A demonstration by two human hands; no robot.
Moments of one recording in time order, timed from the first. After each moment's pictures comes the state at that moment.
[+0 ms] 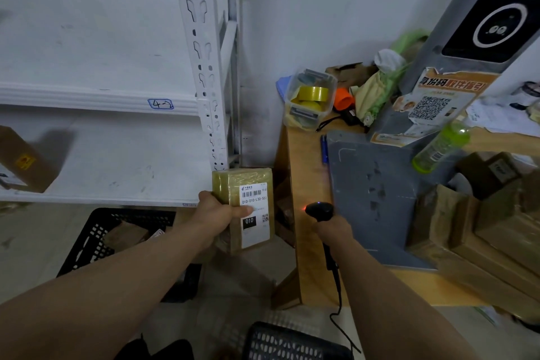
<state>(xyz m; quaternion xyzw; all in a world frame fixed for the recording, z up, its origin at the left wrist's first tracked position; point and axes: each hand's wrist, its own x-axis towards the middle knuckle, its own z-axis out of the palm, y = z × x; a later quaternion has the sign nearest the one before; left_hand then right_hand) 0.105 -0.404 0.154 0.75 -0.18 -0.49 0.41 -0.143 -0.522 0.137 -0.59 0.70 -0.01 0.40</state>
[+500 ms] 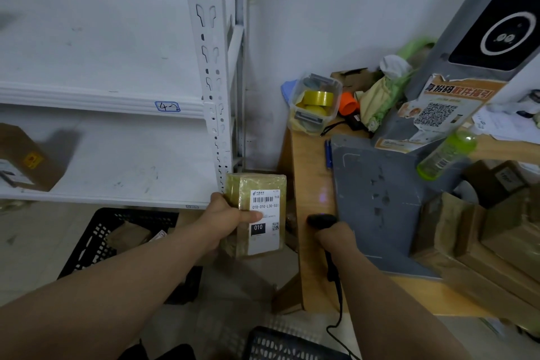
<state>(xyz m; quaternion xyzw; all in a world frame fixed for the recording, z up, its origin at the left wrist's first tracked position) 0.089 -0.406 0.179 0.74 -0.19 -0.51 0.39 -0.140 -0.524 0.129 -0.53 0.75 0.01 0.40</state>
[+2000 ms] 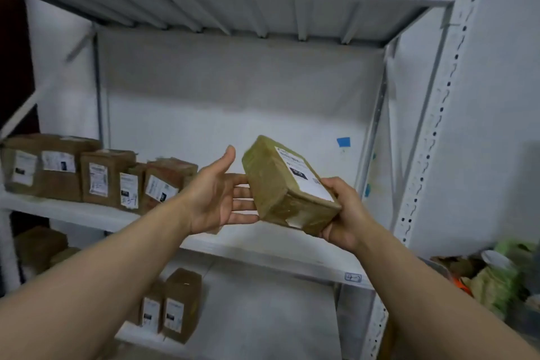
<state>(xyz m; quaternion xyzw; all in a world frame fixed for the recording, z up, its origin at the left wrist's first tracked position) 0.447 -0.090 0.560 0.48 -0.31 -0.48 0.67 0.261 -0.260 0.544 -0.53 0.23 -0.28 0.77</state>
